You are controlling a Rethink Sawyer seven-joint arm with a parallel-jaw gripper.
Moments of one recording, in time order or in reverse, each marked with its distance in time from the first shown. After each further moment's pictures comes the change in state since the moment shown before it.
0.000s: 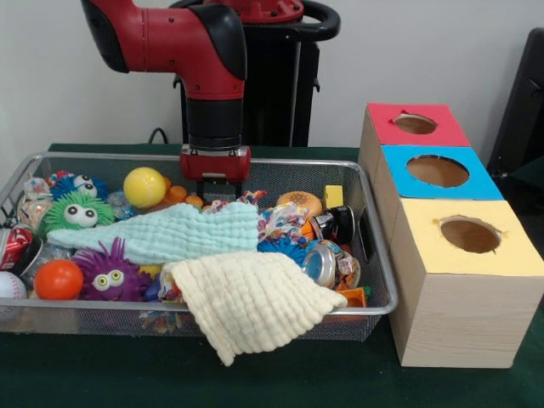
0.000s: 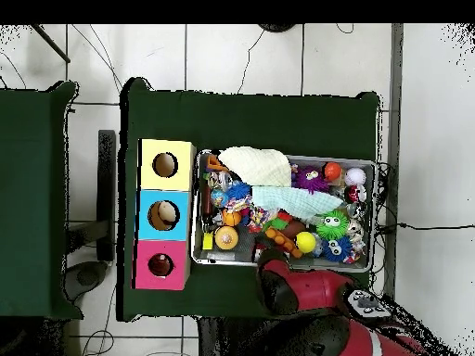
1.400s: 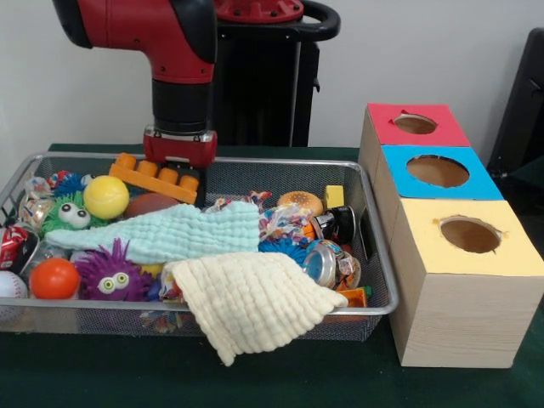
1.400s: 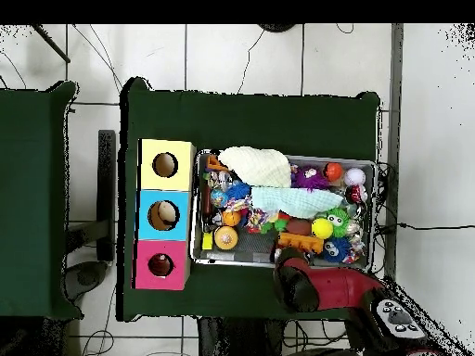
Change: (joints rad) arm -0.083 -0.115 0.039 -0.005 -0.038 0.200 0.000
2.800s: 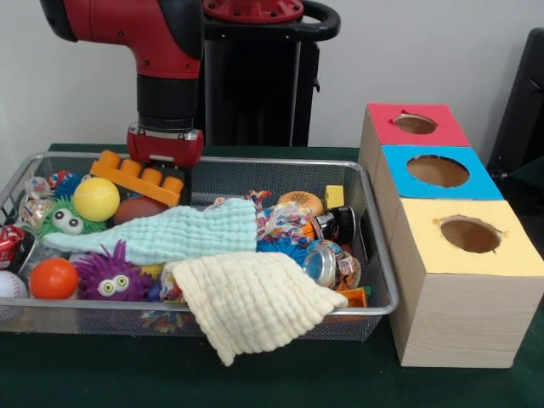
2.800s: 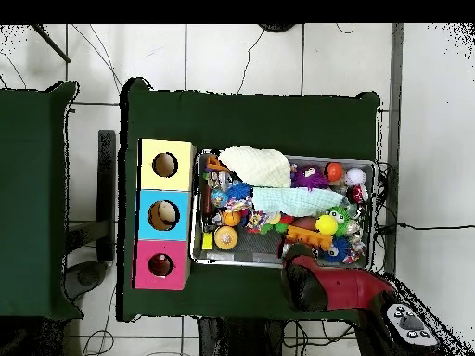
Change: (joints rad) arm -0.030 -0.015 0.003 -0.008 -0.001 -0.044 0.000
